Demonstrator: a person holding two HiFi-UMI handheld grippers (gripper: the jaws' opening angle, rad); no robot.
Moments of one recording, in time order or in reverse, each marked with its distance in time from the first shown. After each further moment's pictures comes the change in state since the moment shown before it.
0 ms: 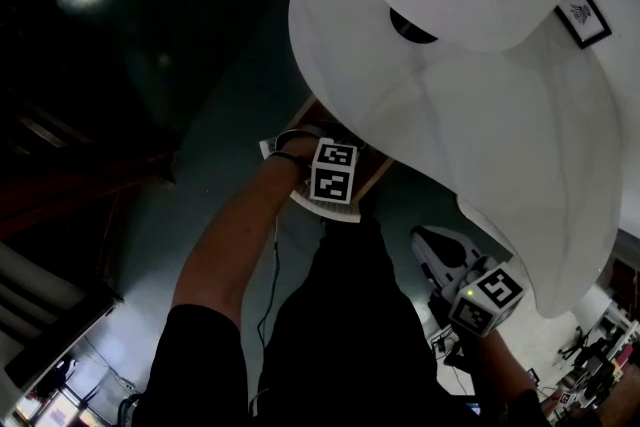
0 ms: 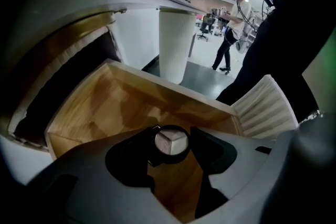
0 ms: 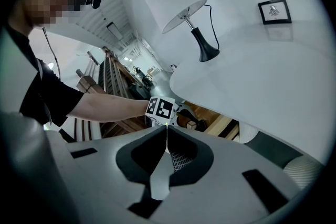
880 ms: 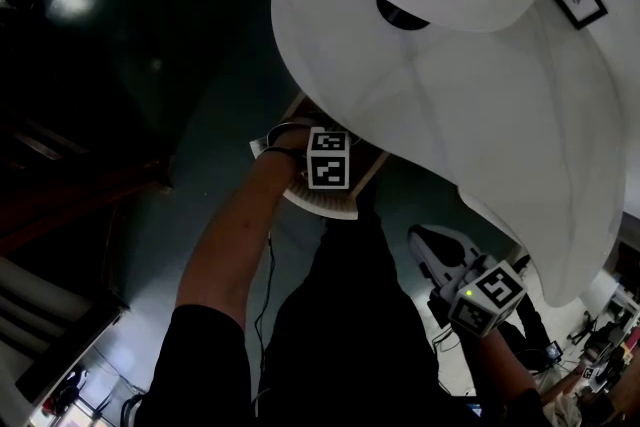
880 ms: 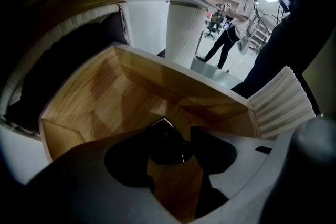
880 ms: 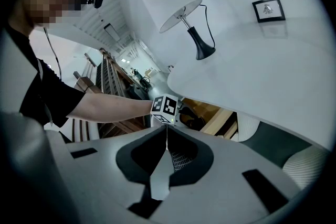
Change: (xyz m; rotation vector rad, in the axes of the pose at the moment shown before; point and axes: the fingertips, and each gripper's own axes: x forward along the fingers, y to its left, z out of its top) left arm 0.020 0.014 -0.021 -0.071 0.041 0.013; right arm 0.005 0.003 -0.012 0.062 -0.038 -0.002
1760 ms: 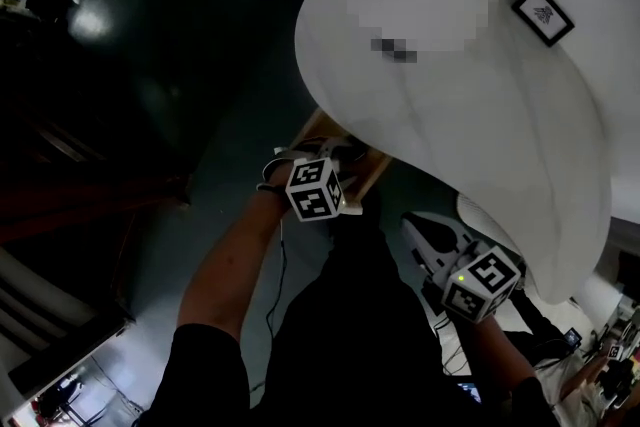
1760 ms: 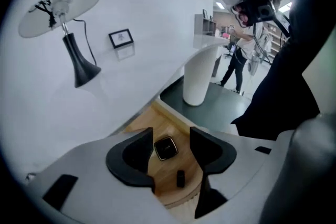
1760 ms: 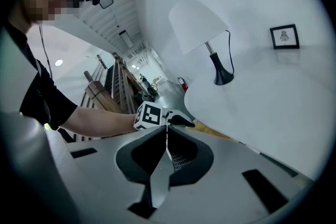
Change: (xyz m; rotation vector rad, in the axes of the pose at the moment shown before) left arm -0.137 -0.025 0.045 -0.143 -0.215 0.244; right arm -0.028 0.065 0.054 -0.151 -0.092 0.032
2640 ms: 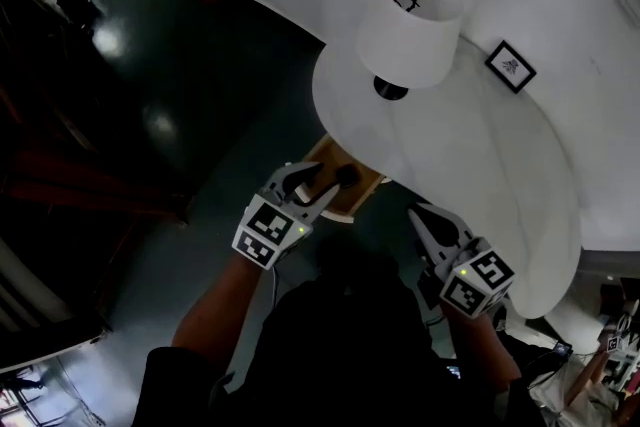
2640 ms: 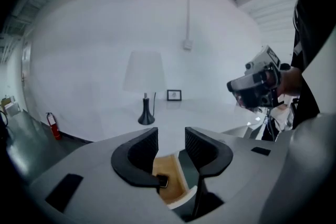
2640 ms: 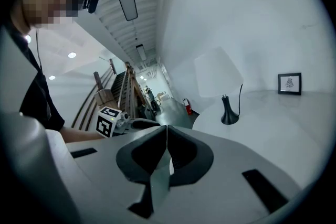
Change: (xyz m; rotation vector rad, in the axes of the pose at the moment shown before) left arm -0.227 -0.010 0.074 -0.506 -0.518 0.409; right arm -0.063 0.066 0.080 -0.179 -0.201 -0.002
